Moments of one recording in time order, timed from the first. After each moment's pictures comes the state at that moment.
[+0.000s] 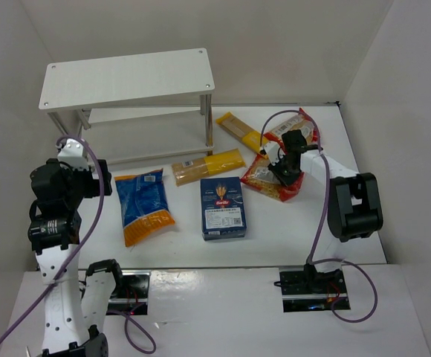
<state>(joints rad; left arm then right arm) 0.26 0.68 0.96 -0.67 0.19 0.12 0.16 1.70 1.09 -0.58 -0.08 -0.60</state>
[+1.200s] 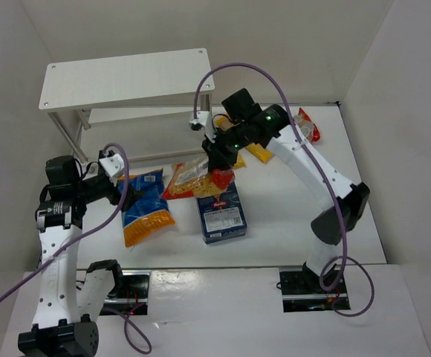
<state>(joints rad) 0.20 0.79 0.95 -0.73 0.90 0.63 0.65 1.72 1.92 -1.12 -0.55 -0.49</state>
